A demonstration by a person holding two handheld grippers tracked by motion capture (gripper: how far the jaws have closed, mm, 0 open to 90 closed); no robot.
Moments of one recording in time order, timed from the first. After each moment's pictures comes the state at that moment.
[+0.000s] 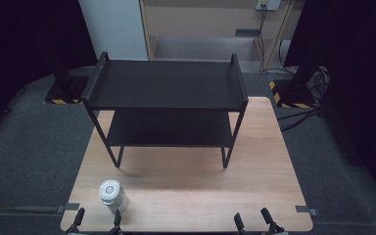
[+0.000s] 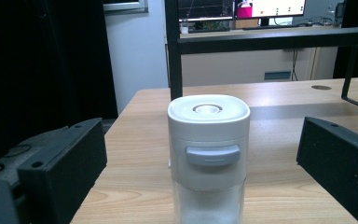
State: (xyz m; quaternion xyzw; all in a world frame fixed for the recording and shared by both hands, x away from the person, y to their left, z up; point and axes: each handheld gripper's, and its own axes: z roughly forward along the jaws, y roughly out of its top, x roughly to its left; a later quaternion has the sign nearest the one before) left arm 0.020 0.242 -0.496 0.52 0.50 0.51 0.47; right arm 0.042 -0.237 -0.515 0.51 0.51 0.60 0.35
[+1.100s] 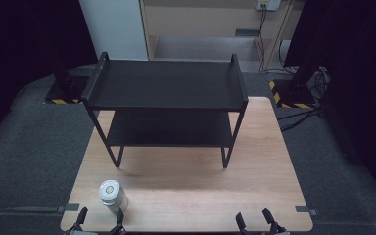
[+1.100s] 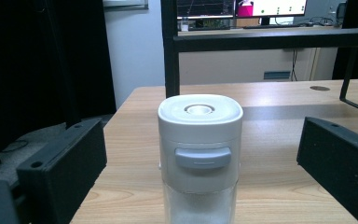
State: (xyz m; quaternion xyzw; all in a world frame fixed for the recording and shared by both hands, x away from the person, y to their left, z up) left arm 0.026 0.236 -0.495 0.52 0.50 0.50 0.47; right arm 0.043 -0.242 -0.518 0.51 0.51 0.60 0.35
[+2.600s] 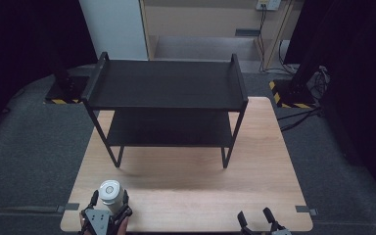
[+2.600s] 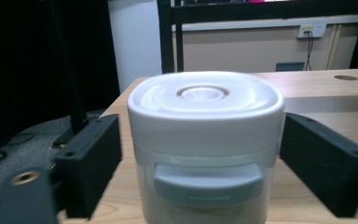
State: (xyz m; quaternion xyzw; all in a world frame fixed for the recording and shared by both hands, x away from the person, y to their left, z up) left arm 0.079 0.226 -0.513 0.52 0.51 0.51 0.45; right arm 0.051 -0.248 -0.529 0.53 0.51 0.59 0.34
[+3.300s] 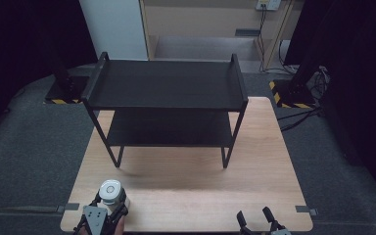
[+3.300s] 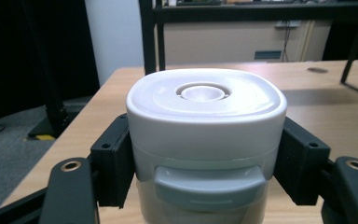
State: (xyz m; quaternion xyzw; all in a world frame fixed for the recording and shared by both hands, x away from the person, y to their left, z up) left arm 0.076 0.242 -0.478 0.55 0.51 0.46 0.47; right arm 0.050 -0.245 -0.523 0.52 0.51 0.59 0.34
